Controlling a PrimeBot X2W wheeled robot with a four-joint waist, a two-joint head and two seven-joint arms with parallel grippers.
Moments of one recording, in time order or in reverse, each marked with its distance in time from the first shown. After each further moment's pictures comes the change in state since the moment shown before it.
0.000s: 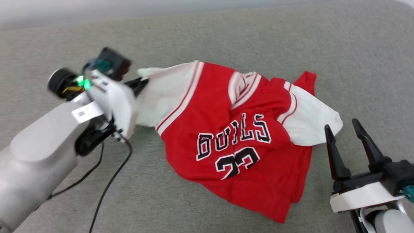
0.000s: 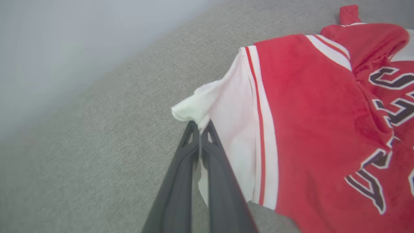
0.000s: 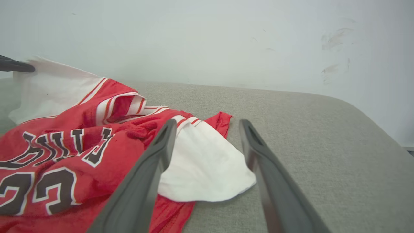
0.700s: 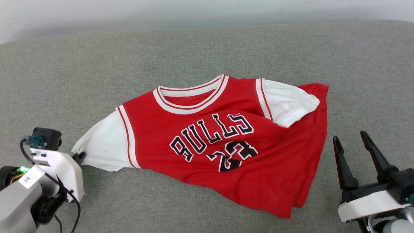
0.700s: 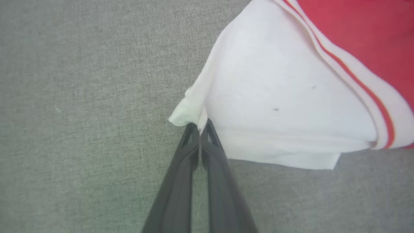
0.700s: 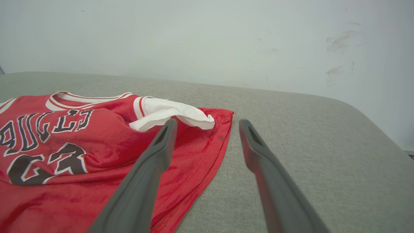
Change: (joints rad) left arm 0.386 0.185 0.071 0.072 -0.242 0.139 -0.097; right arm 0.057 -0.022 -0.037 0.003 -0.004 0.000 0.018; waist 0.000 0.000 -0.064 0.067
